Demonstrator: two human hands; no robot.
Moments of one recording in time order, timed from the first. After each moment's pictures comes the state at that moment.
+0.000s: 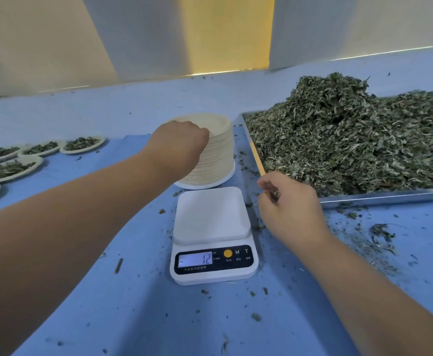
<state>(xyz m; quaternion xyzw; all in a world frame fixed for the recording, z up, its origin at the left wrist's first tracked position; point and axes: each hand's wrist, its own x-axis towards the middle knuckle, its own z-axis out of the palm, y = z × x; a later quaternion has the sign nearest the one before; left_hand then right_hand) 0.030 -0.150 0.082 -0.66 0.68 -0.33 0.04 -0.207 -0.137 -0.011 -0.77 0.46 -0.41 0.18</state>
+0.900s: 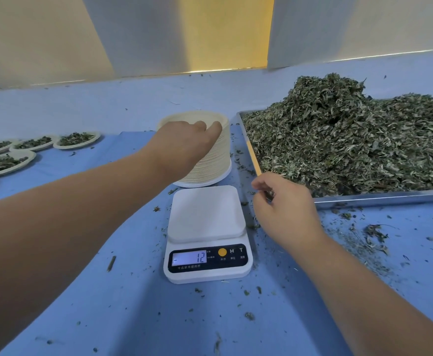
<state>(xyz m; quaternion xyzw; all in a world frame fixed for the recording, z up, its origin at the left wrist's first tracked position) 0.024 -0.149 0.078 -0.61 0.70 -0.37 0.08 -0.206 -0.143 -0.017 -0.77 0.45 -0.41 0.17</state>
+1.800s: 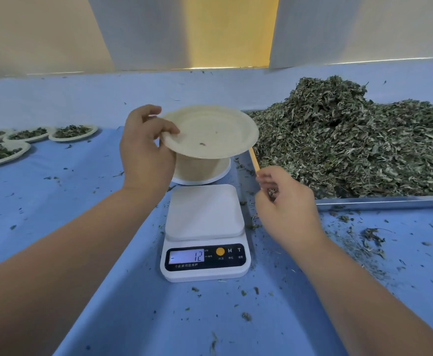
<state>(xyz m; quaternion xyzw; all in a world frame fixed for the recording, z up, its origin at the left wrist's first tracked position) 0.027 -0.106 0.042 -0.61 0.50 -0.12 -0.60 -0.208 -0.145 -0.017 -0.76 0.44 -0.43 0.21</state>
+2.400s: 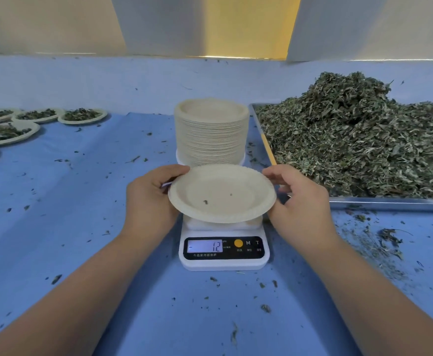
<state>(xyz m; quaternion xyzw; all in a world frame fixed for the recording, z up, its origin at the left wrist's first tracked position) 0.032 -0.043 -0.026 -0.61 0.48 0.08 -0.63 -0.199 -0.130 -0.018 -0.78 0.36 -0.47 0.20</state>
